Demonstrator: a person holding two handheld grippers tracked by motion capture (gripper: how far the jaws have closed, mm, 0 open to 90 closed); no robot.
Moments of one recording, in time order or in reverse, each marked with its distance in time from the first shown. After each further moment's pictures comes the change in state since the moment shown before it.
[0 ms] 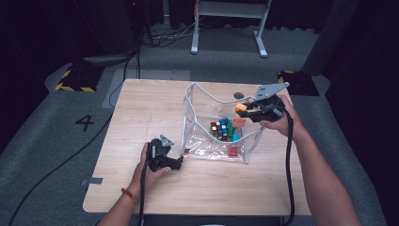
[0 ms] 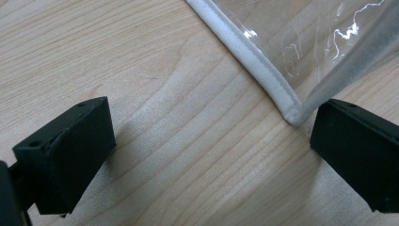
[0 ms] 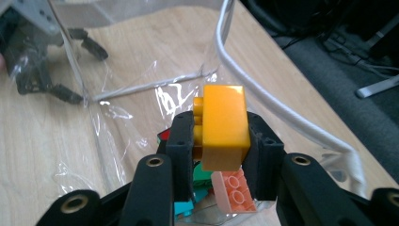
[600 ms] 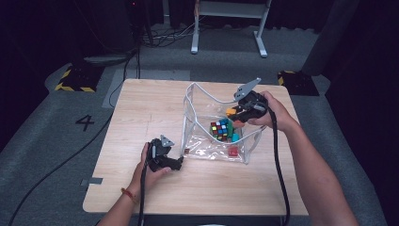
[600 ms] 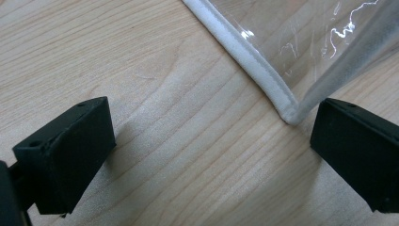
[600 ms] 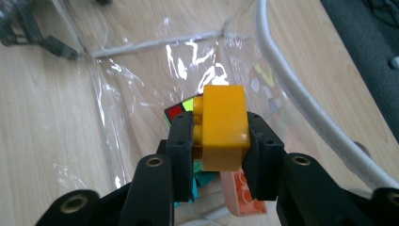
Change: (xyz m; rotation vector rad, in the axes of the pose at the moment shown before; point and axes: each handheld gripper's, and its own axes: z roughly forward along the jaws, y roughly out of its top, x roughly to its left) left arm -0.001 0.000 0.000 0.001 -0.009 -0.001; right arm -0.001 0.026 0.040 0.254 0.064 -0.097
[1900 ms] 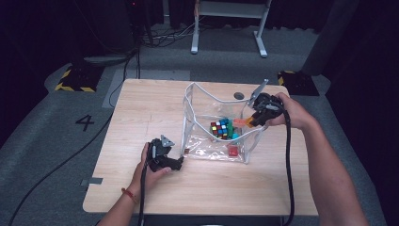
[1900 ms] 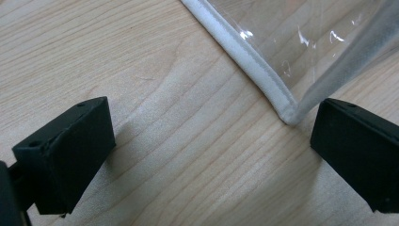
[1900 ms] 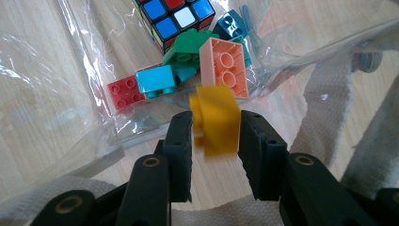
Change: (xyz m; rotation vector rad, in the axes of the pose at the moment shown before) left arm 0.000 0.000 0.000 0.005 -0.005 0.001; right arm -0.025 -0.046 -0.007 0.243 0.023 0.025
